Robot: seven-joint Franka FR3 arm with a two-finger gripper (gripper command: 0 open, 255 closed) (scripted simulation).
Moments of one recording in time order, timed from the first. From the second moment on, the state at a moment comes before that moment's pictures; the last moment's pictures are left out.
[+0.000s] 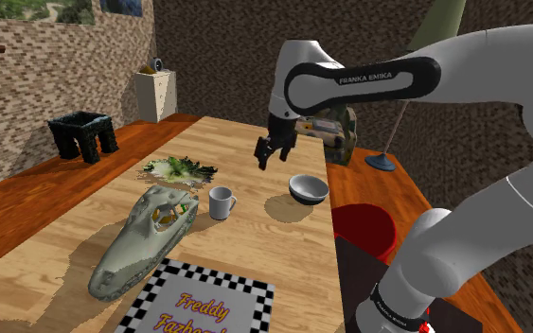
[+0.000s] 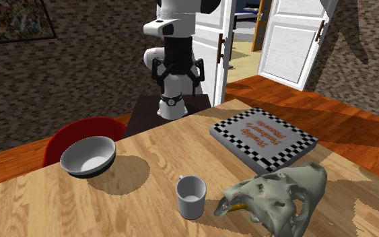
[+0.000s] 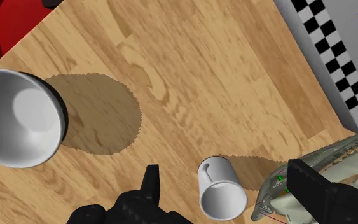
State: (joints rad) arm -0.01 -0.41 0.12 -2.29 0.01 1.96 0.16
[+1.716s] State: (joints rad) arm 0.05 0.45 0.17 -1.82 -0.18 2.24 0.31
